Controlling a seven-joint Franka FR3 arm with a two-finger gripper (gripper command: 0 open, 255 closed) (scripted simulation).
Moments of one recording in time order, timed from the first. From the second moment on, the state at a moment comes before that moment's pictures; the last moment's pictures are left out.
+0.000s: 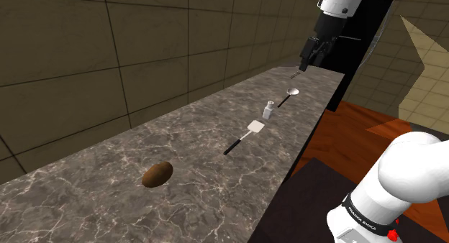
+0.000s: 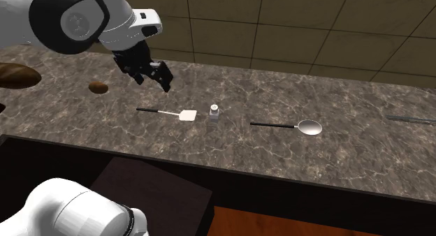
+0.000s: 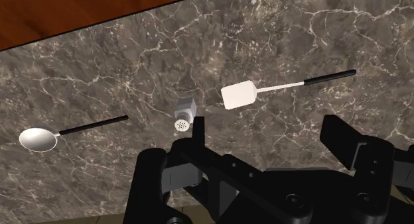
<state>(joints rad) -0.02 -0.75 -0.02 -2.29 -0.08 1.68 -0.02</state>
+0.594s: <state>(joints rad) -0.03 -0.57 -0.10 -2.33 -0.10 1.88 -0.10</state>
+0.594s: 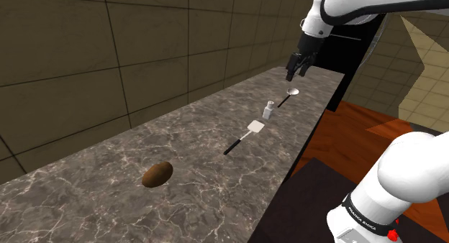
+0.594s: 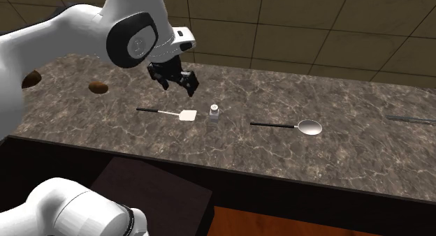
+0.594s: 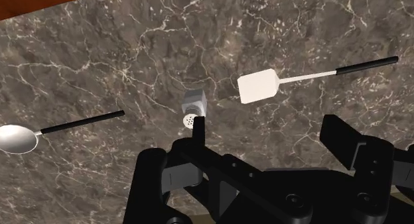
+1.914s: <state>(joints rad) -0.03 0.01 -0.25 -2.21 0.04 2.30 -0.36</state>
